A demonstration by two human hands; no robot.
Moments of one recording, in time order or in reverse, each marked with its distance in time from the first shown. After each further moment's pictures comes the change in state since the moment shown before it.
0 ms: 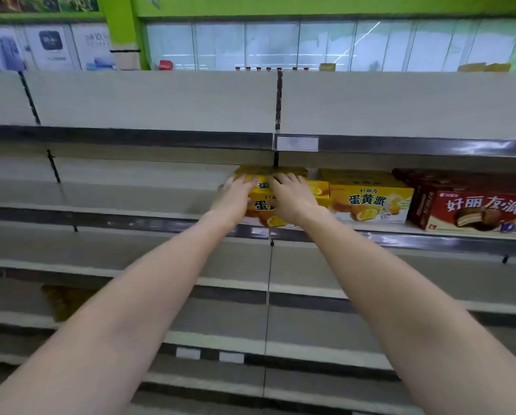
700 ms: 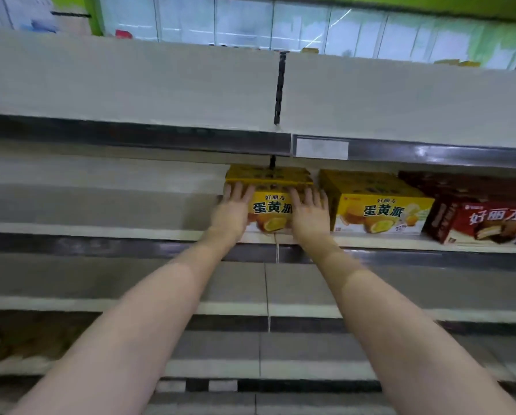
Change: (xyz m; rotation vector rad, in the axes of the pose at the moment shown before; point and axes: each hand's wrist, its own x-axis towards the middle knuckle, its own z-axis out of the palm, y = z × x) left_hand 0.079 -0.060 0.084 0.136 -0.087 0.064; right_hand 0.048 0.027 0.099 -0.082 0.003 0.358
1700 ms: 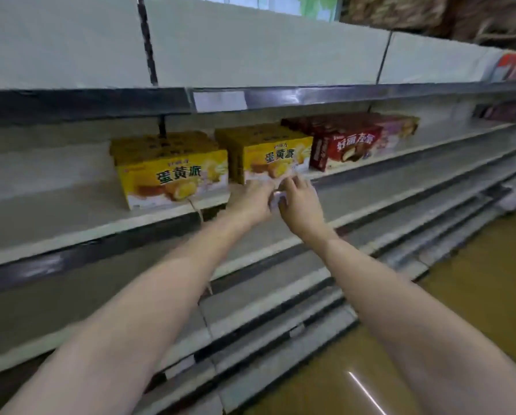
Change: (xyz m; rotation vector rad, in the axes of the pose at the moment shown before) left_hand -0.047 0.164 -0.006 -0.401 -0.201 0.597; right_hand -0.141 0.085 -0.028 0.038 0.255 0.290
